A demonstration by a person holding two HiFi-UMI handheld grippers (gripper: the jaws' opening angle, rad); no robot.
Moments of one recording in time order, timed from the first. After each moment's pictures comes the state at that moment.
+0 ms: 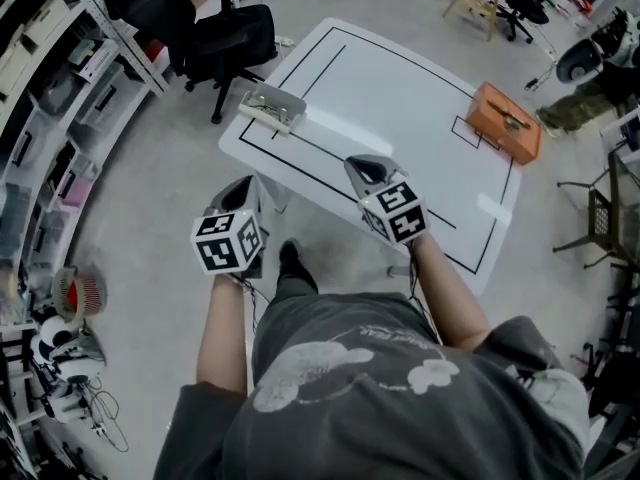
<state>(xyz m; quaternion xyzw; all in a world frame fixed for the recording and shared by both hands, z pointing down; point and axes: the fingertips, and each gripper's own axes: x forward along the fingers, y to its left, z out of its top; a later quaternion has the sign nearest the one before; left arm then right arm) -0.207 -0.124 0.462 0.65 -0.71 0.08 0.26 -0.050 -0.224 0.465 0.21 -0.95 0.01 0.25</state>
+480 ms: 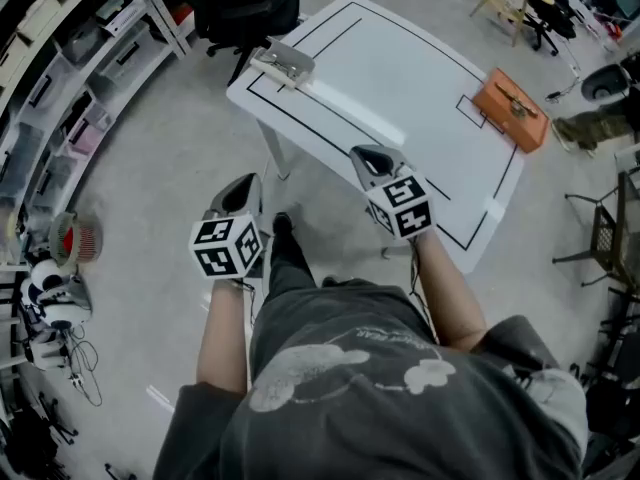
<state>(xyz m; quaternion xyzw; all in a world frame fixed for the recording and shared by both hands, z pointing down) -0.131 -0.023 0.461 0.62 -0.74 0.04 0.25 0.007 -0.155 0.469 0.16 -0.96 0.02 0.23</state>
